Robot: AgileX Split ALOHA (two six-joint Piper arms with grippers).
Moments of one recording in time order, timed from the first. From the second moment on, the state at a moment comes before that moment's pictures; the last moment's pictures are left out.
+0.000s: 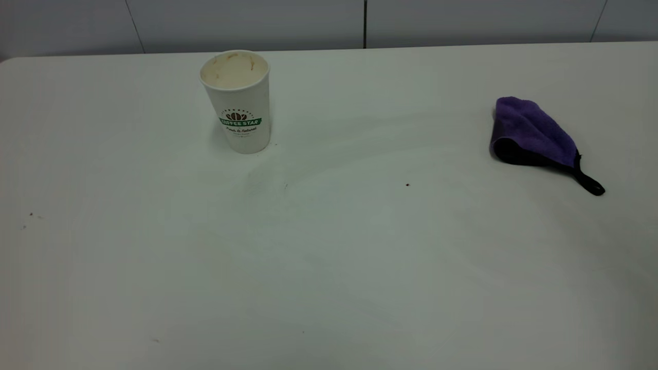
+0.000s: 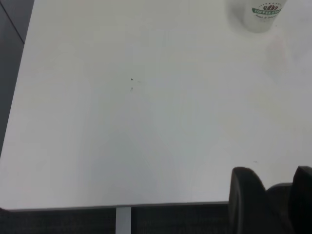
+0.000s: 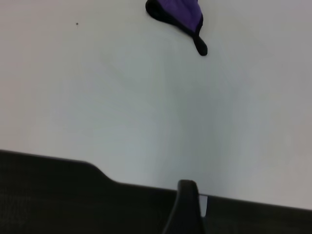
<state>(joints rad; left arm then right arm) 0.00 -0.02 -0.49 0.00 1.12 0.02 0.07 0.32 -0.58 0.02 1.13 -0.09</state>
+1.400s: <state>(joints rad) 0.00 -0.02 -0.49 0.00 1.12 0.02 0.02 -0.01 -0.48 0.00 1.11 0.00</state>
